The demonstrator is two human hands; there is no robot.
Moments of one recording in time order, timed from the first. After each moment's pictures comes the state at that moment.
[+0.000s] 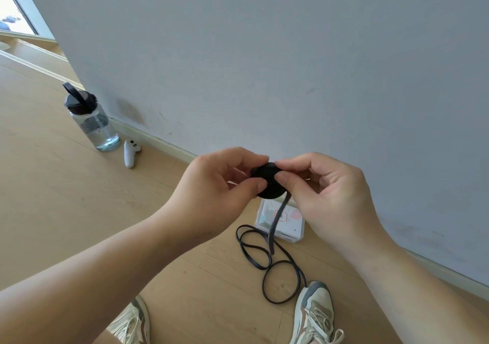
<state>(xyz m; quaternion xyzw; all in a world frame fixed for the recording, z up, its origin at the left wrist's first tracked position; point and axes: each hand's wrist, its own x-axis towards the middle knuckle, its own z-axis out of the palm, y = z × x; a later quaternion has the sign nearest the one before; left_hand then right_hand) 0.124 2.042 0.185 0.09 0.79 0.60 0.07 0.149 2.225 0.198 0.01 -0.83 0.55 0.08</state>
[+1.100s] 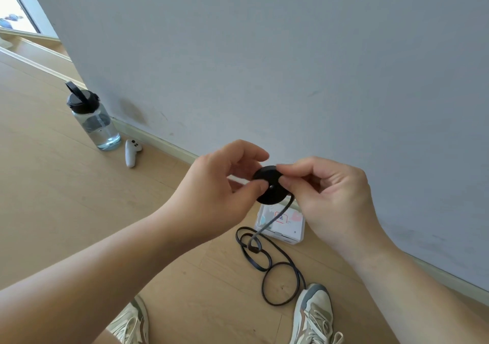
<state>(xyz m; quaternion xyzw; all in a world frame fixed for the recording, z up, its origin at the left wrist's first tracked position) 0.122 2.037 0.190 0.13 0.81 0.57 0.04 0.146 2.221 0.200 0.02 -0.83 0.55 0.10</state>
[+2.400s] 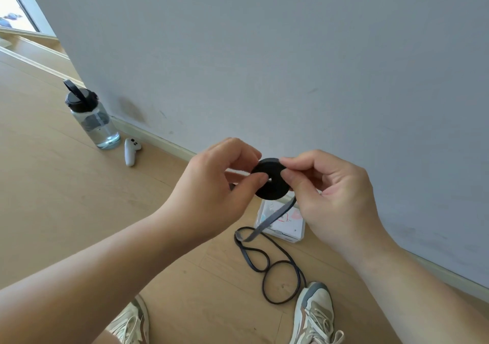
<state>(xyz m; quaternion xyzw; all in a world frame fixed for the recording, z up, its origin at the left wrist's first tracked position) 0.121 2.039 0.182 0.13 0.81 0.57 0.00 0.147 2.223 0.198 0.04 -0.84 0.53 0.12</state>
